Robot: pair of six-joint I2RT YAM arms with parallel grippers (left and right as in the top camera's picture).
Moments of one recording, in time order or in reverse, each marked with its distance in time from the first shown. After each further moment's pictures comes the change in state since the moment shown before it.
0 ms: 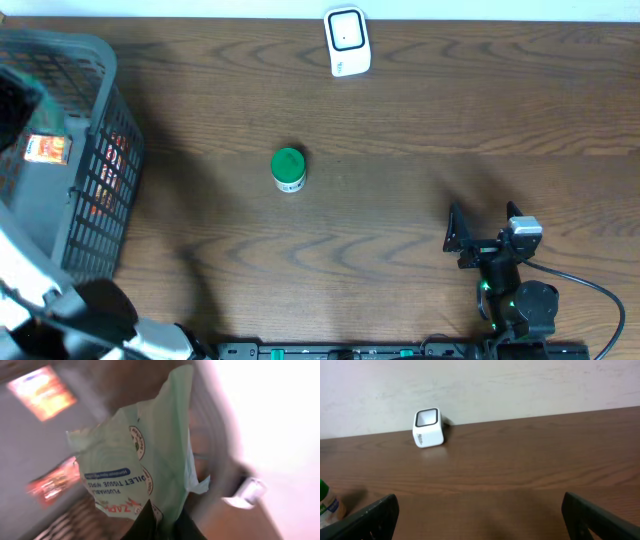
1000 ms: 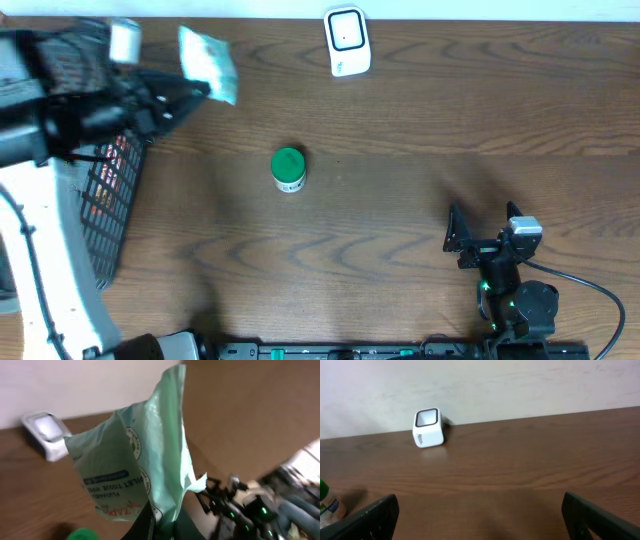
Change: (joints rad) left arm -0.359 -0.233 -0.315 0.068 0.839 0.785; right arm 0.000 0.000 0.000 0.000 0.000 0.000
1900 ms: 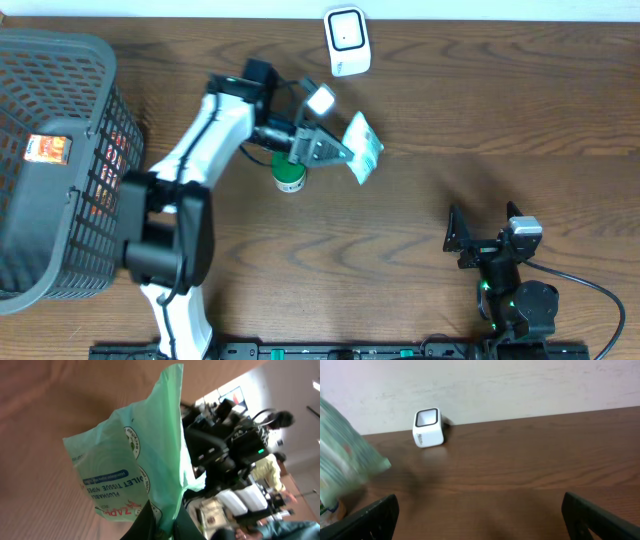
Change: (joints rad) left arm -0.587 0.566 -0.147 0.097 0.056 0.244; right arm 0.000 0.000 0.000 0.000 0.000 0.000
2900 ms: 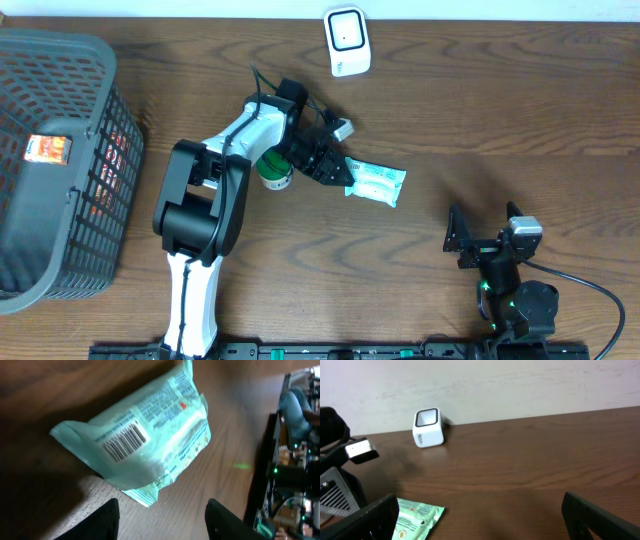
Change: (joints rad) left arm -0.058 0.188 0.013 0.198 -0.478 -0.272; right arm 0.000 0.000 0.000 0.000 0.000 0.000
